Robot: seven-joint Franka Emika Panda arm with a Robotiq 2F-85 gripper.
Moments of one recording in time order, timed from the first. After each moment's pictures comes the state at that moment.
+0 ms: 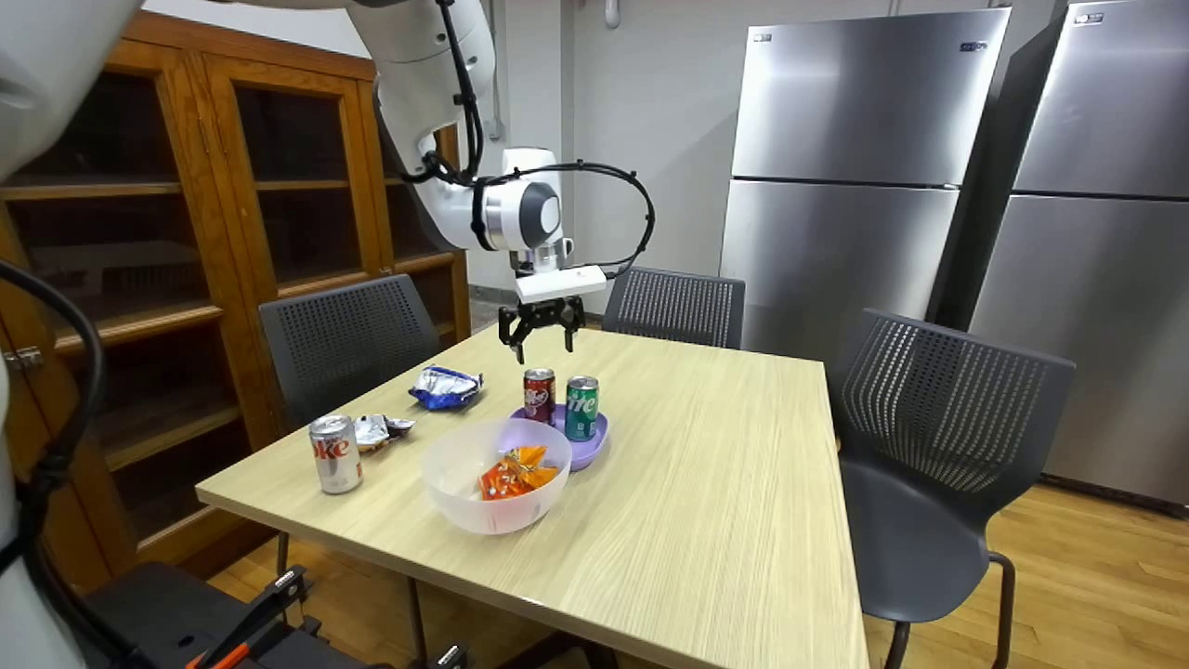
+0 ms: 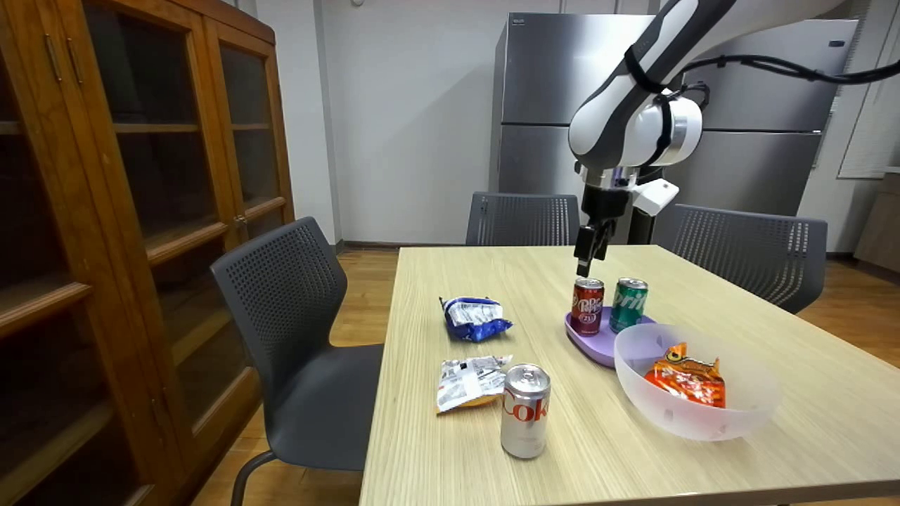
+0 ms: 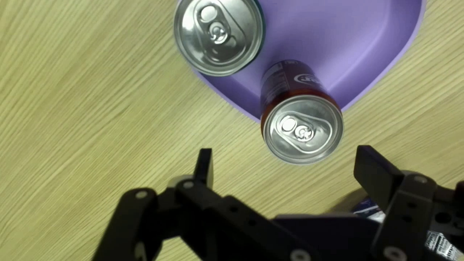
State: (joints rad) arm -0.01 0.65 0.11 -1.72 -0.15 2.49 -0.73
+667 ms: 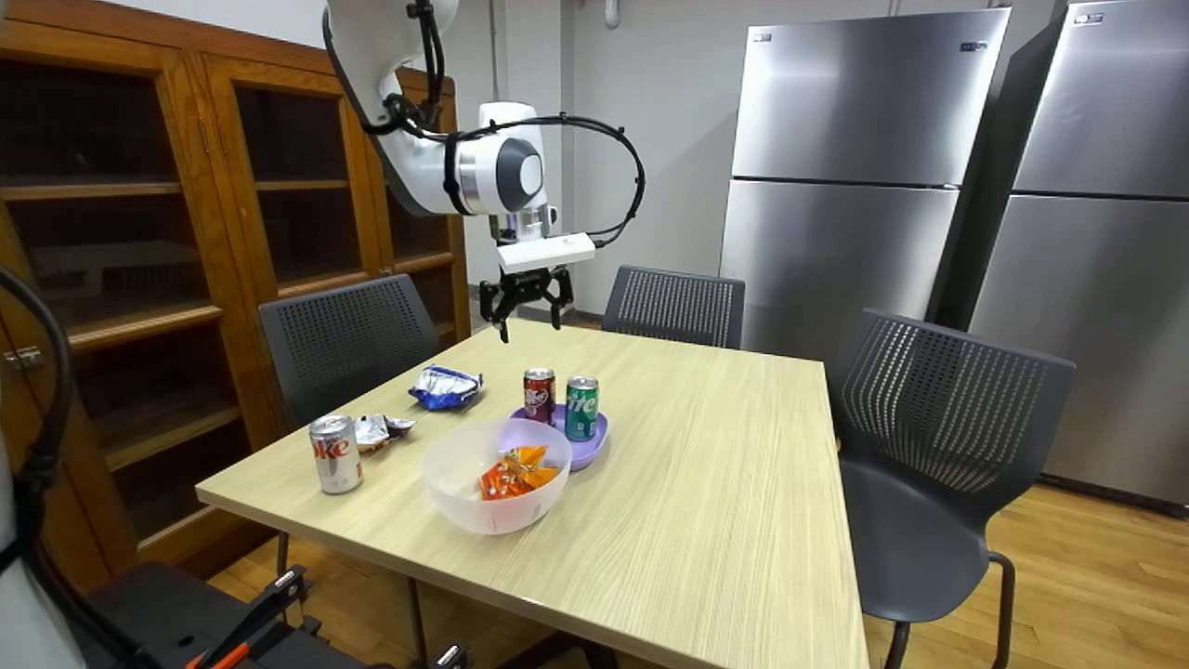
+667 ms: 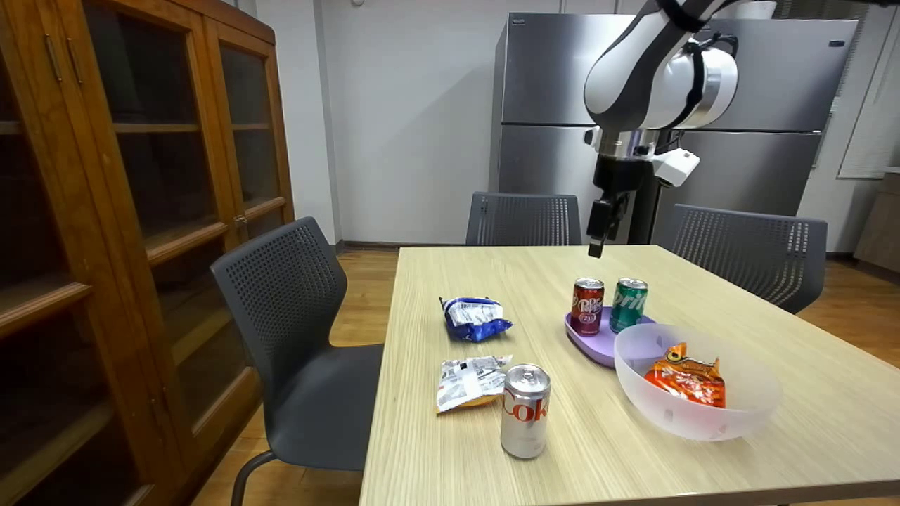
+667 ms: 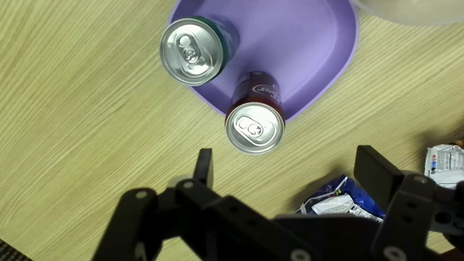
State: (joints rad) arm -0.03 0.44 0.13 -1.92 -0.14 2.50 -0.76
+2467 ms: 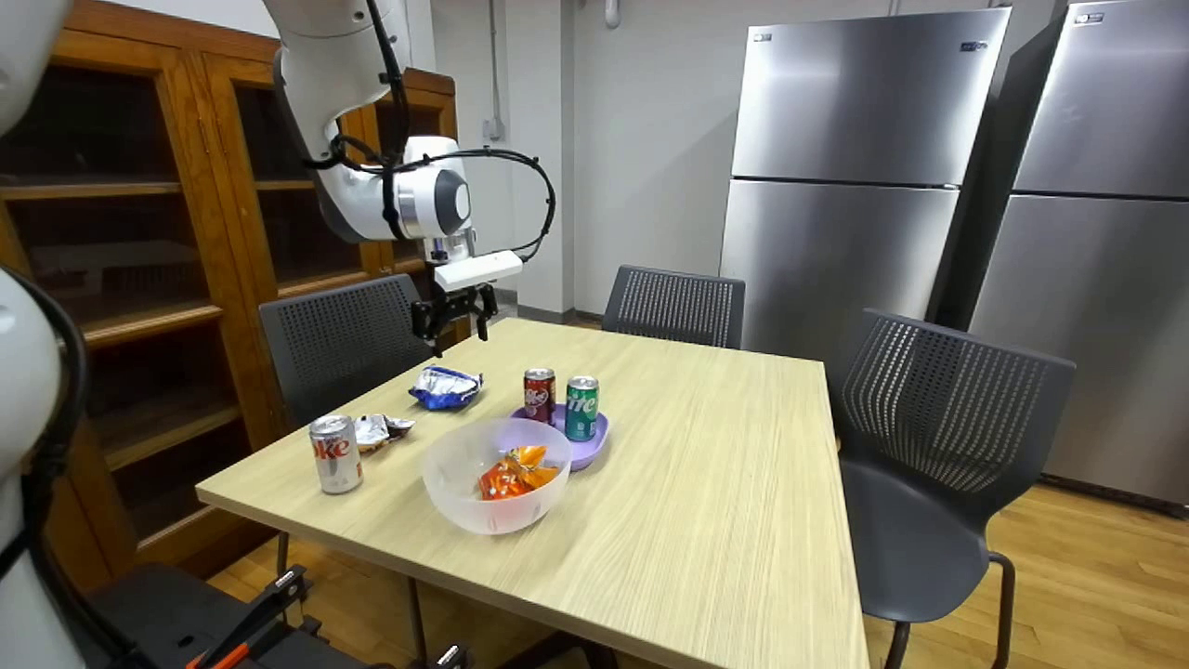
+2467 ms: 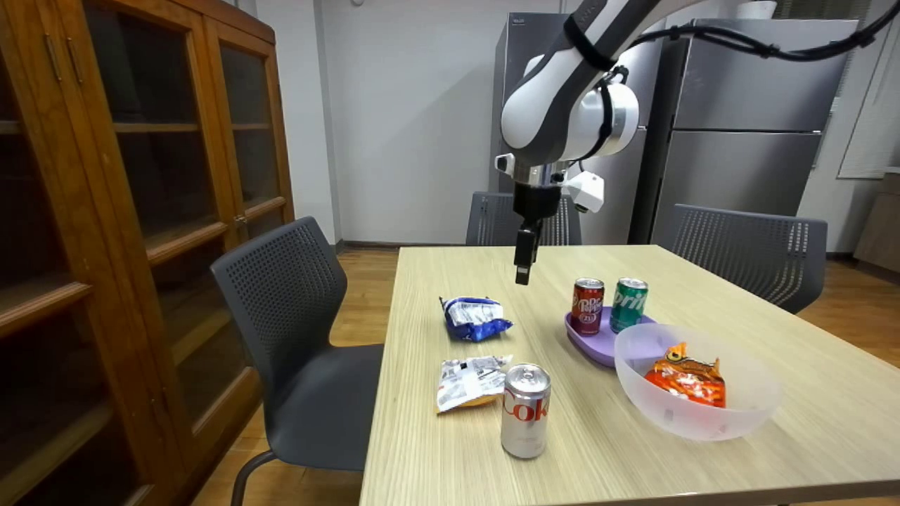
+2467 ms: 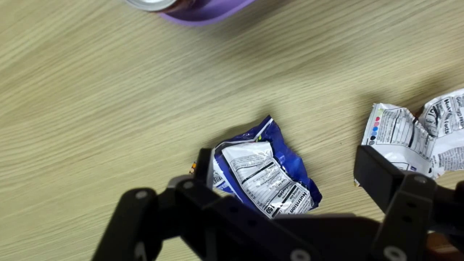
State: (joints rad) arm 0.13 0.58 0.18 -1.82 -0.22 2.50 -0.80
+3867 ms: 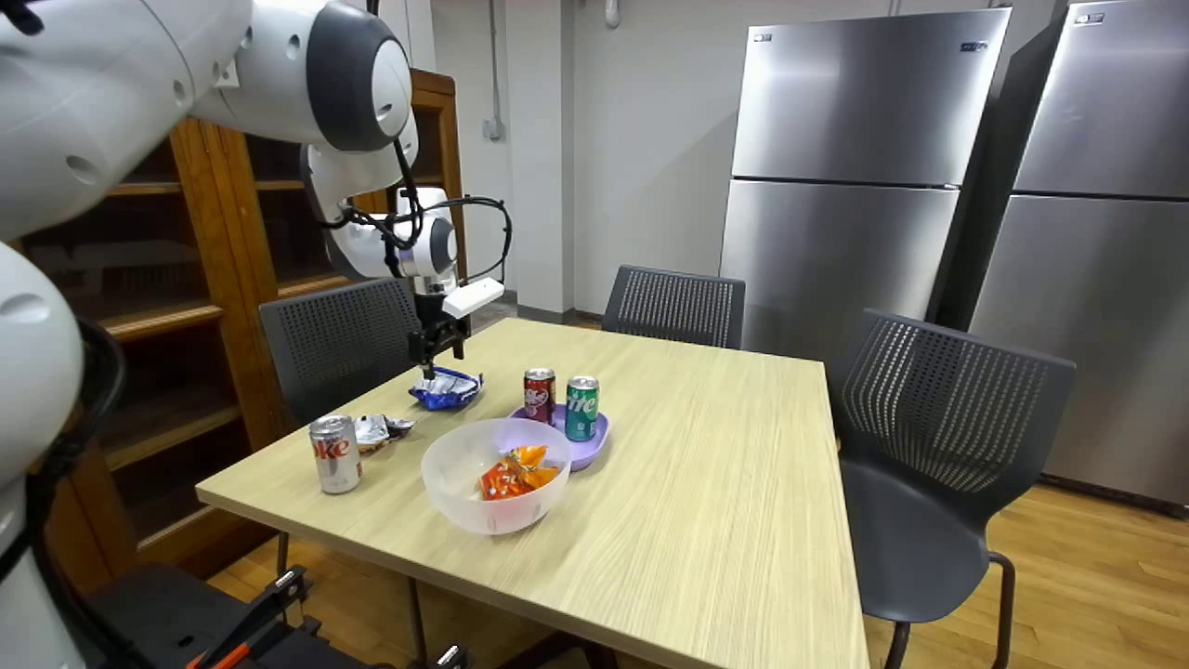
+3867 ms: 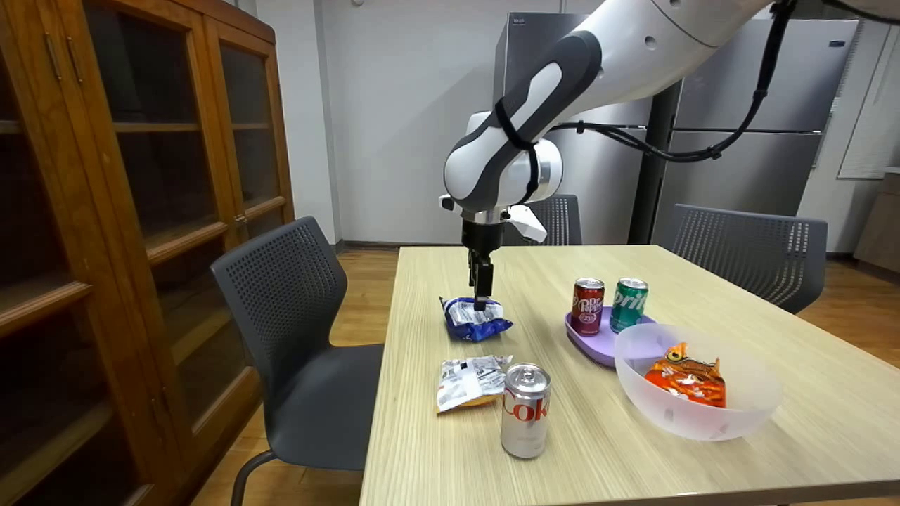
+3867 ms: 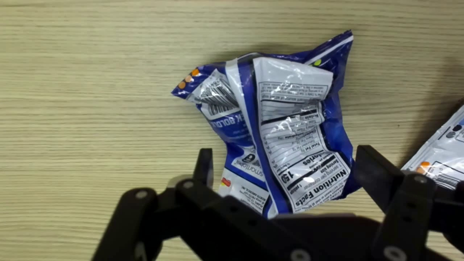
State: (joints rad) arm 0.22 0.94 0.21 -1.39 -0.27 2.41 -1.12
